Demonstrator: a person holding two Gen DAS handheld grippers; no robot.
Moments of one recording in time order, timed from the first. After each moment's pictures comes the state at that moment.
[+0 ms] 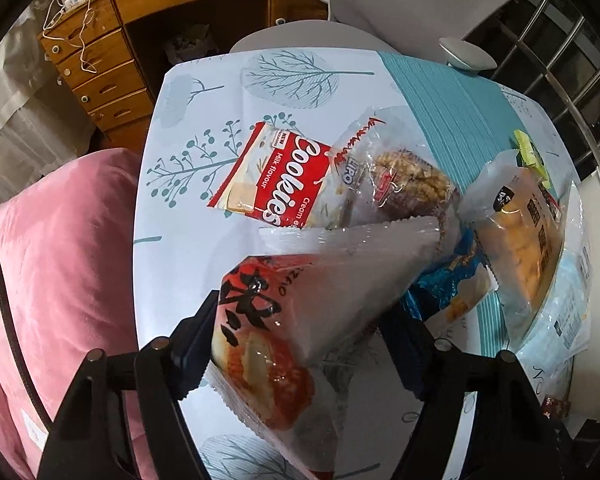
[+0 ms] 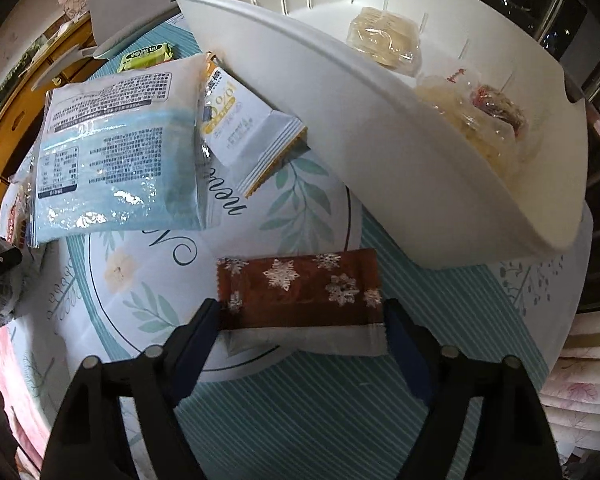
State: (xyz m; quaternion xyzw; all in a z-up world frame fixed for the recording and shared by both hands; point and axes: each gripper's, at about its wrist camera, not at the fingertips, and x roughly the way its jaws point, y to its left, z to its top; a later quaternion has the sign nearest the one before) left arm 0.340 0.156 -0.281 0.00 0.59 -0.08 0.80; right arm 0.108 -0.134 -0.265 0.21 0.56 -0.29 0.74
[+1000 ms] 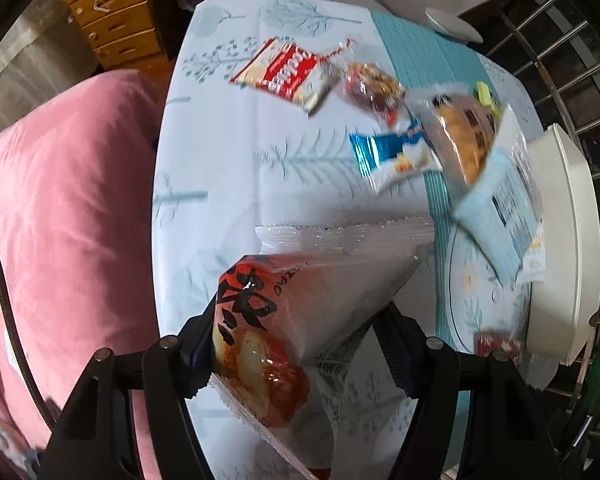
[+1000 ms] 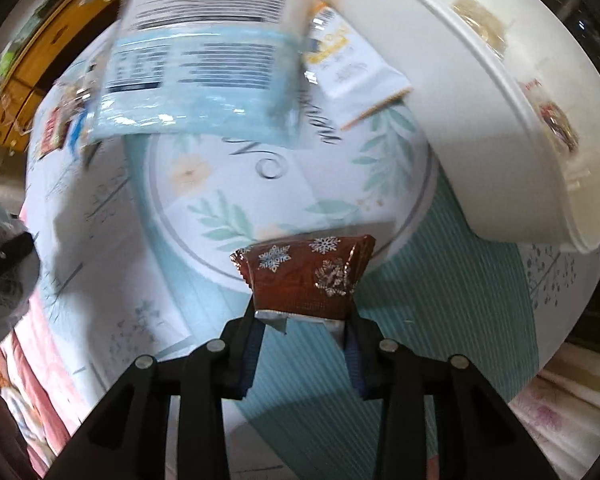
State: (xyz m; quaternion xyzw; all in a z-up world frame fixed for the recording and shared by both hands) left arm 0.239 0.170 -0.243 -0.06 0.66 -0.08 0.74; right arm 0.132 -0.085 -0.247 0.18 0.66 -0.15 0.71
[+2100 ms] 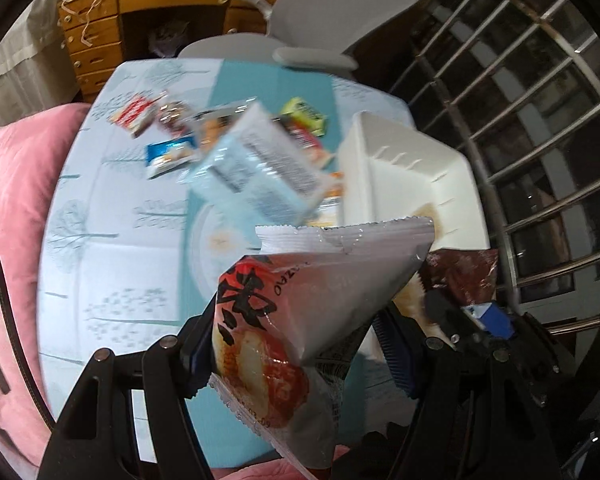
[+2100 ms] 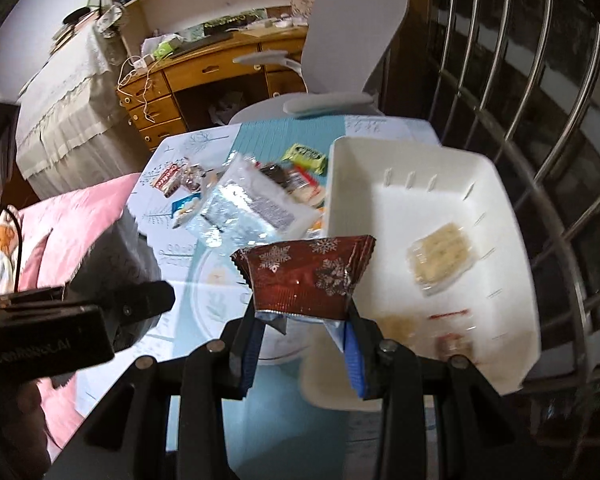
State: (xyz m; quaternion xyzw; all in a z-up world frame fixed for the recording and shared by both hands) left arm 0.123 -0.047 -0.112 -0.13 0.57 -0.12 0.80; right arm 0.091 -0.211 -0.094 0.01 0.49 0.04 0.87
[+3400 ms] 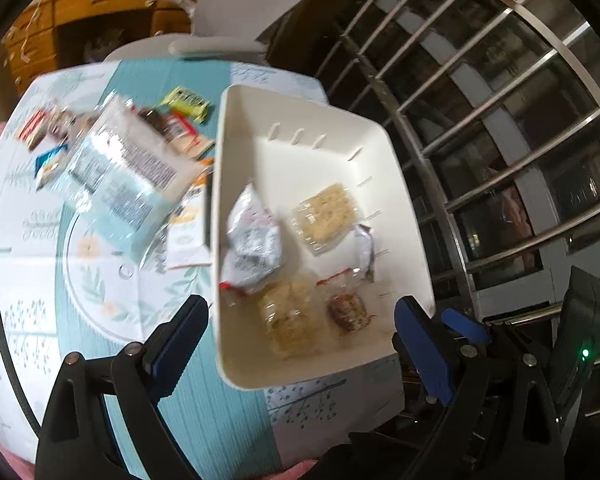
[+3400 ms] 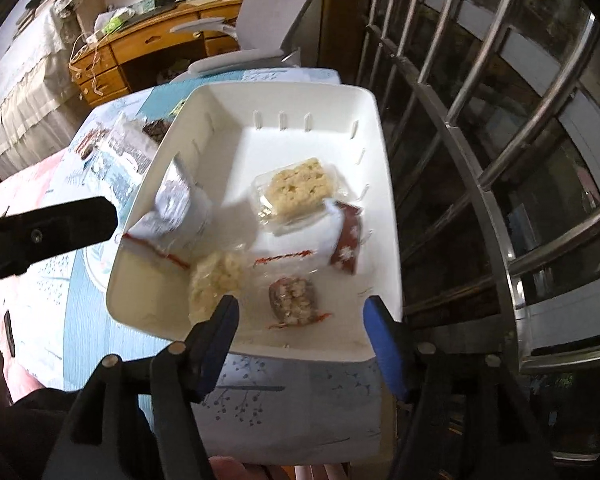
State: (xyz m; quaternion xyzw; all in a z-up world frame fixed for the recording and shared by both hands) left arm 0.127 -0.151 -0.134 -0.14 0.56 -0.20 0.79; right arm 0.065 -0.338 -0.122 -0.02 0.56 -0.01 0.83
